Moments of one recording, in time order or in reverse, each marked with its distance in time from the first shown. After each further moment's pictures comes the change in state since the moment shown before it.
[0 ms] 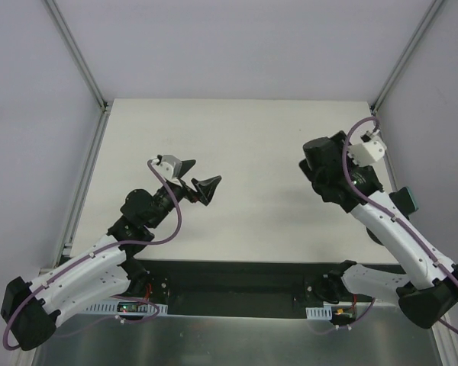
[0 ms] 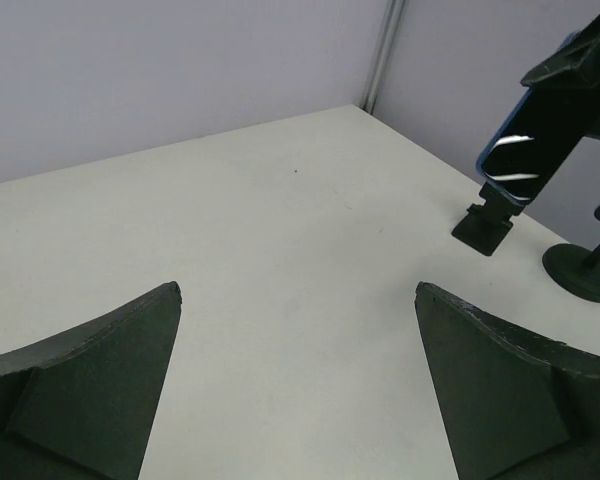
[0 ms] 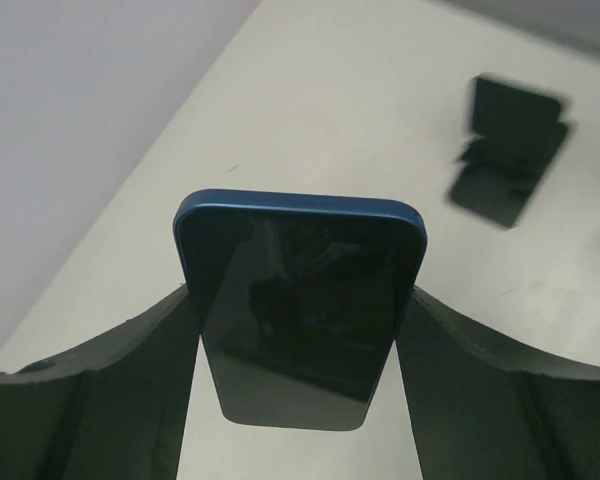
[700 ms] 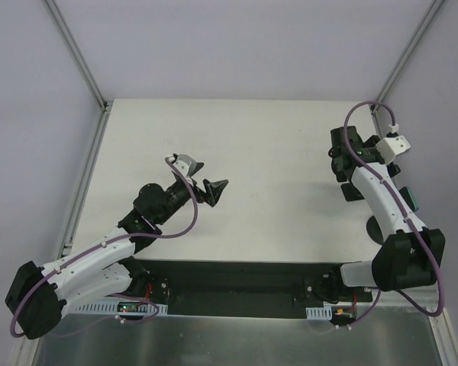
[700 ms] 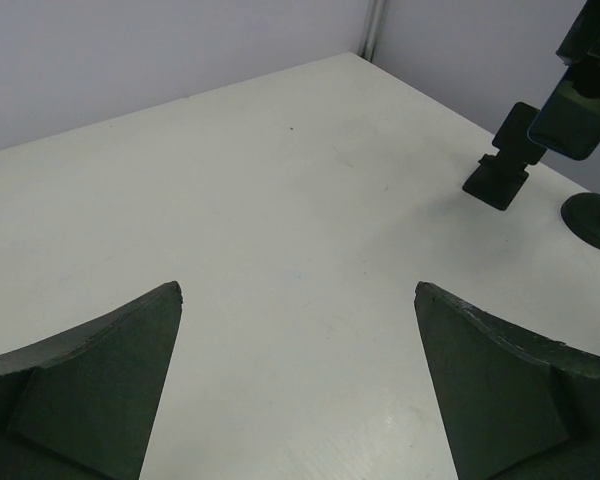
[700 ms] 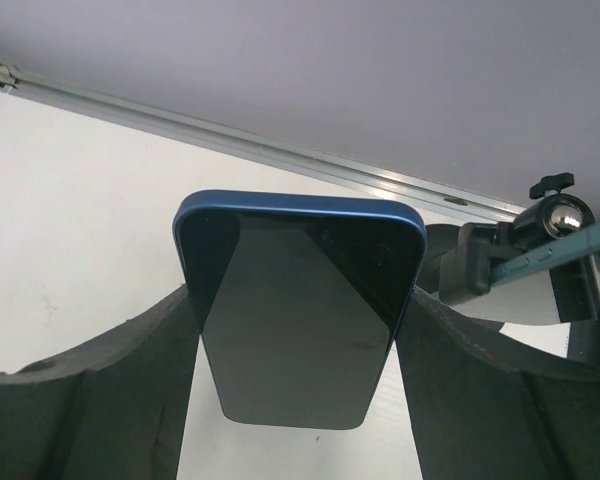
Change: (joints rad) left arm 0.000 0.123 0.003 0.027 0.039 0.034; right arm -0.510 0.237 -0.043 -0.117 0.150 -0.109
